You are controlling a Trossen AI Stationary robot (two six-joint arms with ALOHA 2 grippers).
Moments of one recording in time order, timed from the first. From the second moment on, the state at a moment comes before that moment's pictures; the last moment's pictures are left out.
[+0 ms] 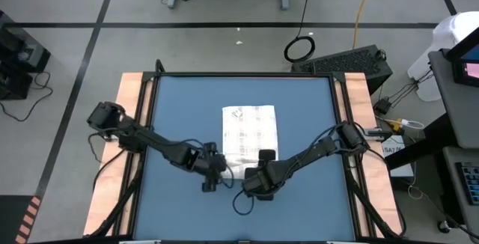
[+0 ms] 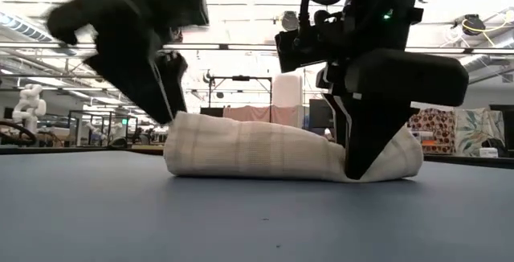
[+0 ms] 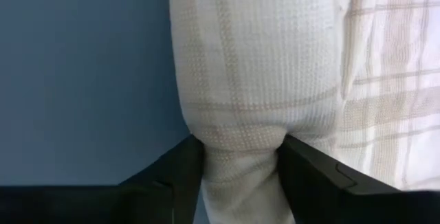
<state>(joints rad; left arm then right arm) -0.37 1.67 0.98 -0.39 -0.20 -0.33 0.40 2.13 1.50 -0.90 0.25 0.48</state>
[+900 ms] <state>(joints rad) -0.61 1.91 0.93 -0.06 -0.82 -0.23 0.25 2.05 1.50 -0.79 -0.08 0.26</state>
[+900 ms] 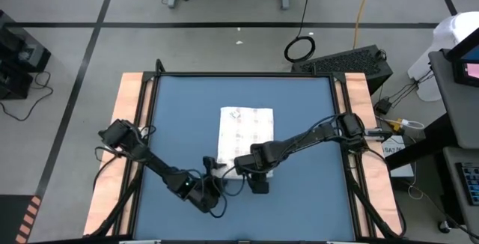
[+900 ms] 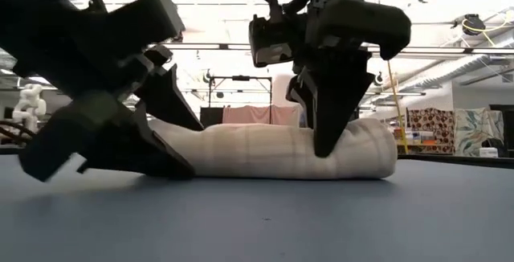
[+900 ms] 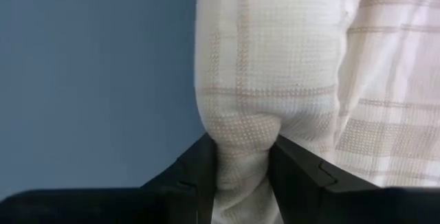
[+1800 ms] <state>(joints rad) -0.54 1.85 0.94 -0.16 -0.49 -0.25 0.37 1.93 1.50 -0.89 0.19 0.33</state>
